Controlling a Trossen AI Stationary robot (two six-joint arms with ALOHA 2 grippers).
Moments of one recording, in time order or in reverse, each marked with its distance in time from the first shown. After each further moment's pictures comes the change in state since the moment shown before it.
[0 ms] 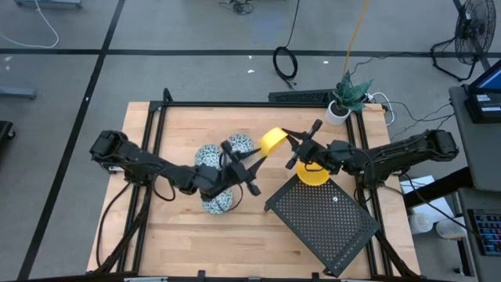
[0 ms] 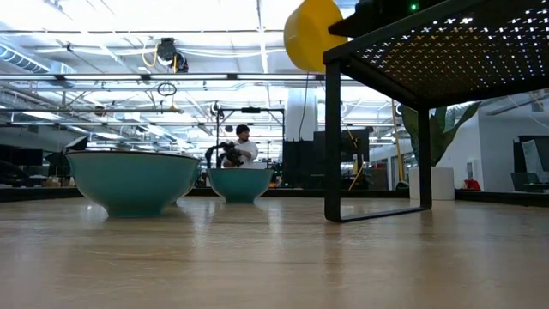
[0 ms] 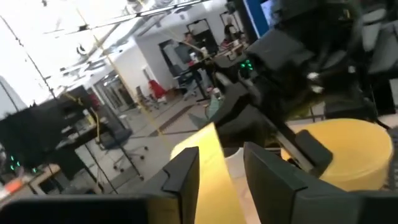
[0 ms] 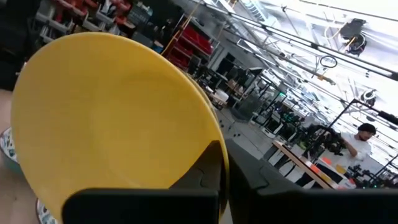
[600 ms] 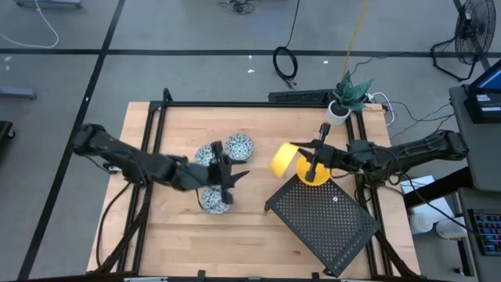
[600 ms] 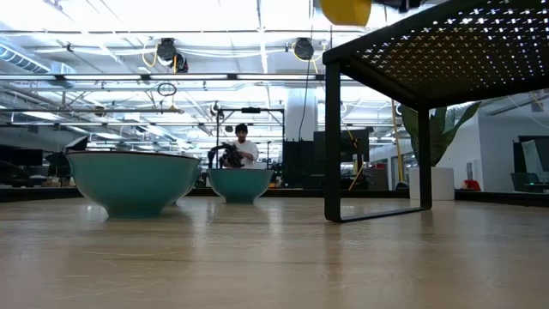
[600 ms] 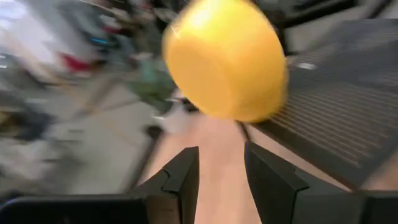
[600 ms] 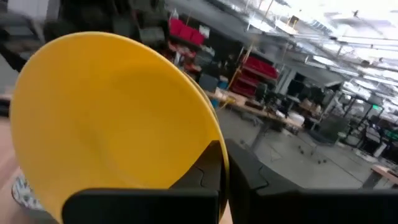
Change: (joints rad) left arm -0.029 -0.242 -0.006 -0.686 0.262 -0.293; right arm 0.075 -0.258 0.000 -0.277 -0.242 0.244
